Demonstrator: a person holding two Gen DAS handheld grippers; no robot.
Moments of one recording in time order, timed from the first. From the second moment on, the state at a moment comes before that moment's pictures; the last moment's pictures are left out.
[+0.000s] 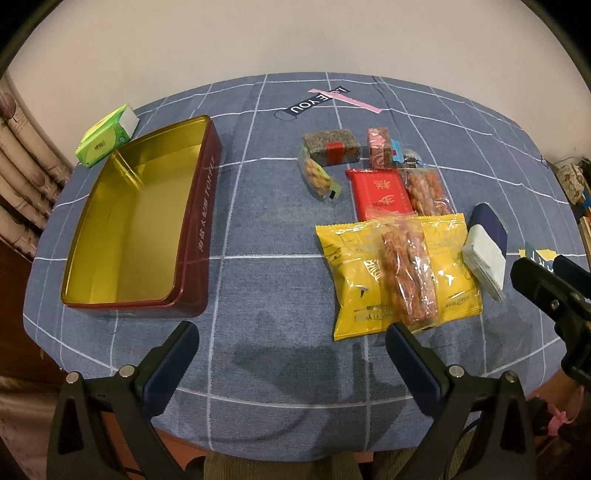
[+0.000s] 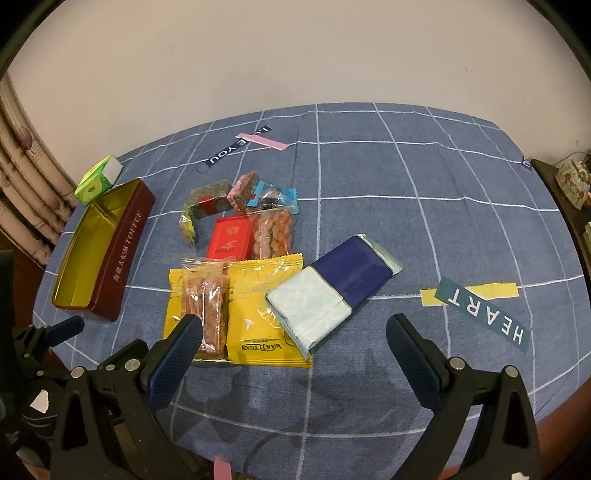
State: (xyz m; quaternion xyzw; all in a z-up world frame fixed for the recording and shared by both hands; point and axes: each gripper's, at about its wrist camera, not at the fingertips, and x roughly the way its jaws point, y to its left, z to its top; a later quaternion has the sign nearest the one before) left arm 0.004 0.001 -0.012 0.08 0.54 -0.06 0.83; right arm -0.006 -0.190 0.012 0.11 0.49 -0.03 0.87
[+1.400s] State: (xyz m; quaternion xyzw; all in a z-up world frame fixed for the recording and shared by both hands) left arm 0.013 0.017 -0.014 0.06 0.54 -0.05 0.84; right arm 0.029 -0.235 -0.023 0.21 0.56 -0.09 0.80
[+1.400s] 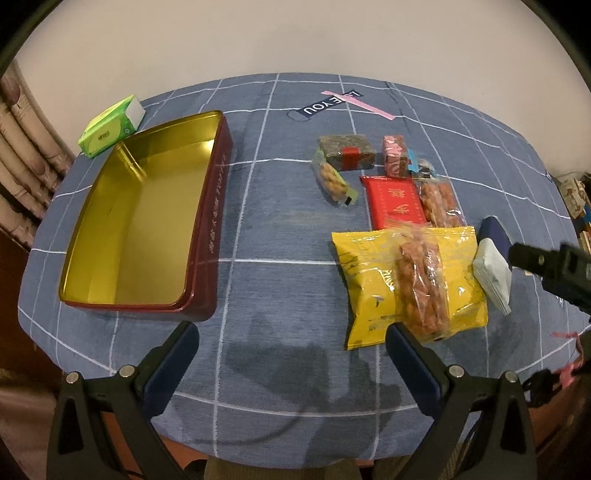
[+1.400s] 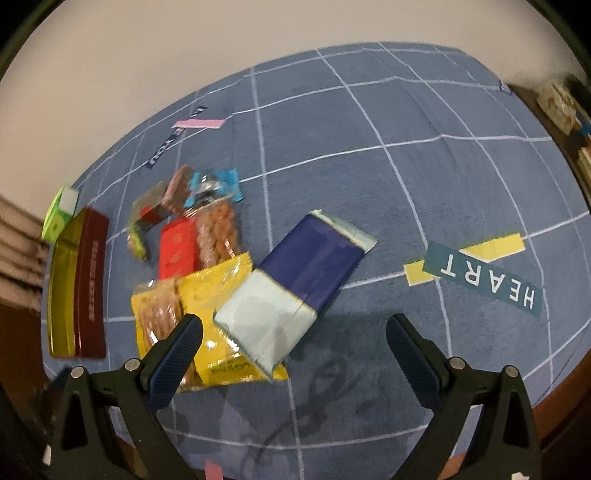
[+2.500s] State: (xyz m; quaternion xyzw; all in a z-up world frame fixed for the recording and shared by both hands) left arm 0.018 0.010 -0.021 0.02 0.56 -0.09 0.82; right arm 0.058 -0.225 -0.065 0.08 0.60 -0.06 0.79
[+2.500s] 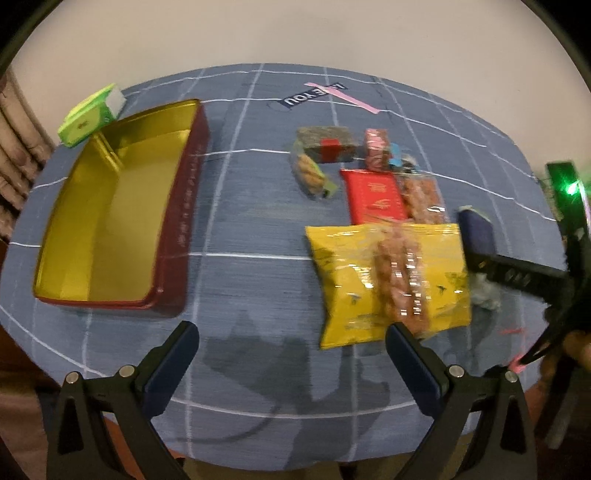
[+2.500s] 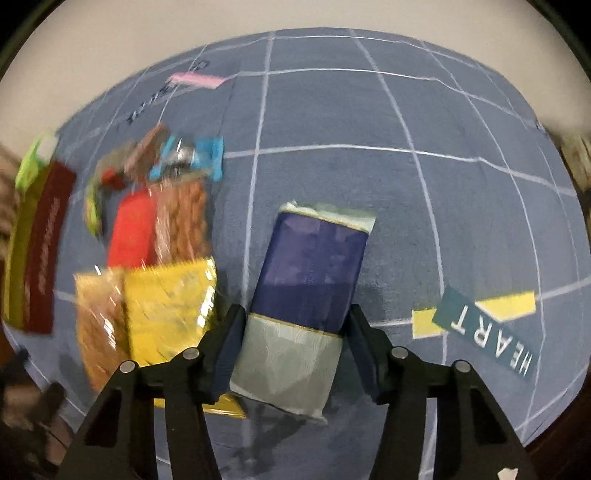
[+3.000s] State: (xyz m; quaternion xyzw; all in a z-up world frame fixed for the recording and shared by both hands) left arm 0.047 -0.027 -0.025 -0.05 0.62 -0.12 0.77; right arm 0.030 -0.236 -0.064 0.05 0.53 0.01 0.84
